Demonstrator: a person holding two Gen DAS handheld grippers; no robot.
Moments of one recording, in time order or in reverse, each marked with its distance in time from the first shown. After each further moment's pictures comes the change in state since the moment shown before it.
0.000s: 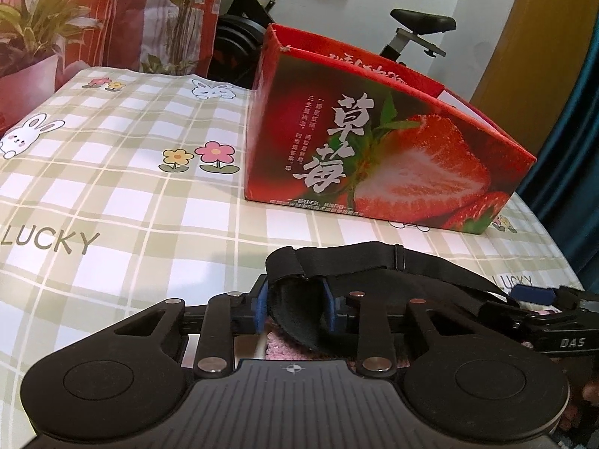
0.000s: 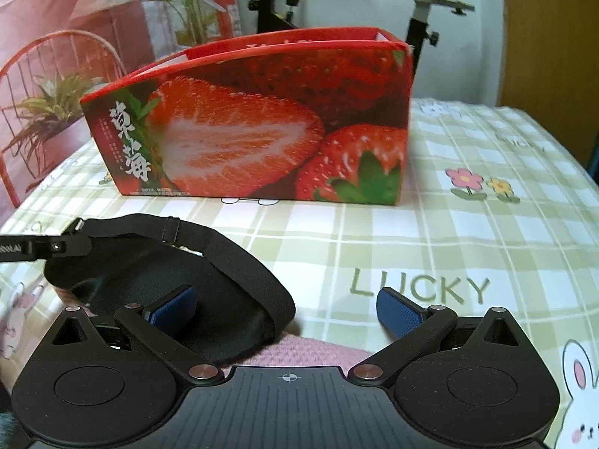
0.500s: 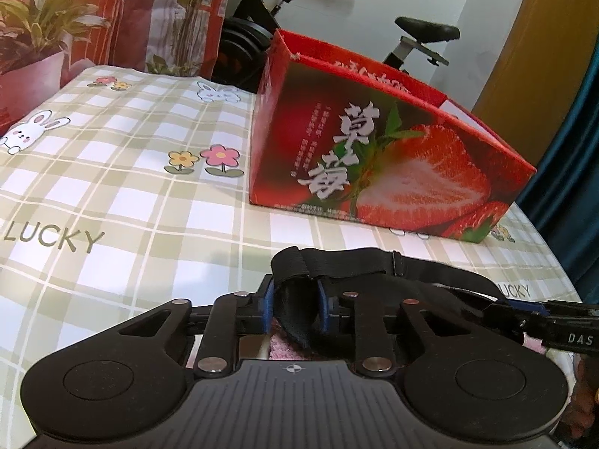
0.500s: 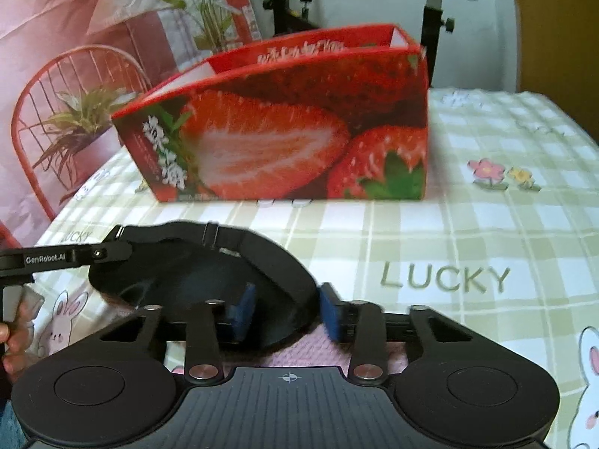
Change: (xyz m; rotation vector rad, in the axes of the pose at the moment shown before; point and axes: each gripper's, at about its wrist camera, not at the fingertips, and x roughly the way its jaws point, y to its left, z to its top) left arm -0.007 0.005 0.000 -0.022 -0.024 -0.003; right arm -0.015 0.004 0.004 0.035 0.000 0.103
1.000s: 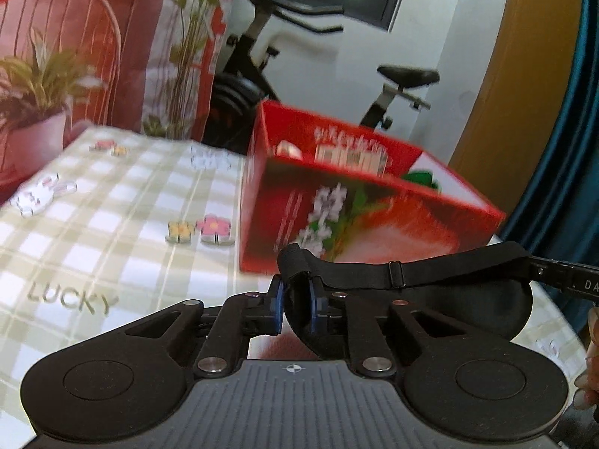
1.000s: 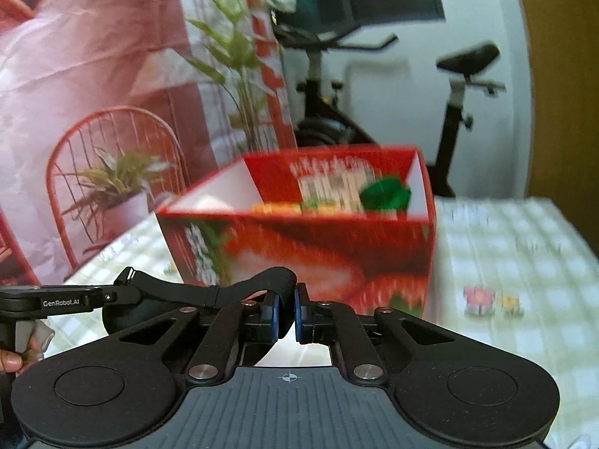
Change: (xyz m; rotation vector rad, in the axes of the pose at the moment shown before) left arm -0.042 -0.018 0.024 0.041 -0.169 -0.014; right arm -0.056 0.015 0.050 -0.134 -0.250 0.047
